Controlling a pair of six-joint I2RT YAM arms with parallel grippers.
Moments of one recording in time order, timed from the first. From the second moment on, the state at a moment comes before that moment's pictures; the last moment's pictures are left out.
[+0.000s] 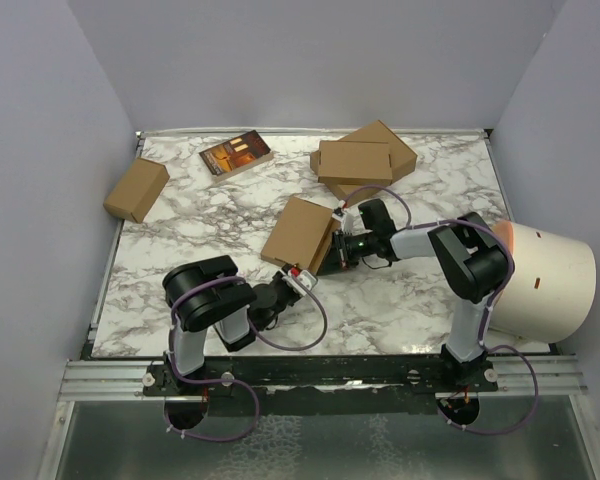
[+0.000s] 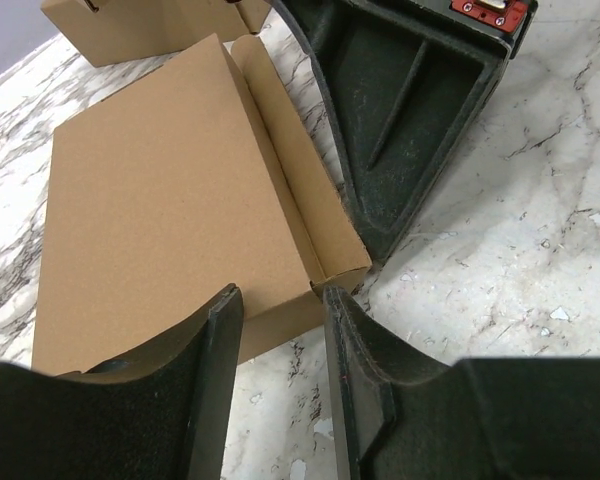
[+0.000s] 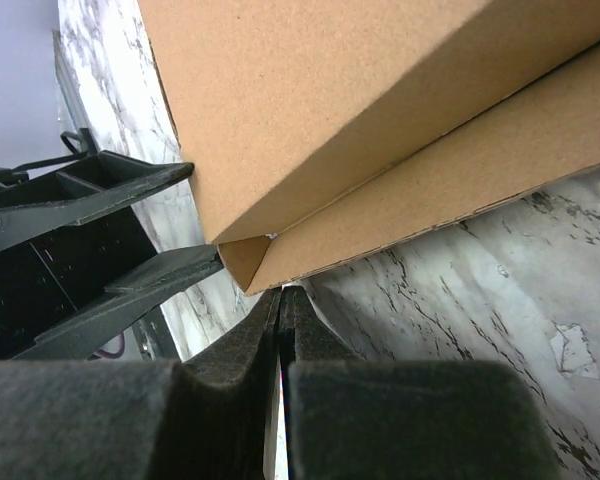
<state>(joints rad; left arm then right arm) -0.97 1.92 0.21 1.52 -0.28 0.28 0.47 1.93 0.89 0.19 -0.86 0.43</state>
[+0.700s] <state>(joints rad) -0.94 1.90 0.24 1.52 -0.20 0.23 0.47 1.95 0.89 0.23 -0.93 0.48</state>
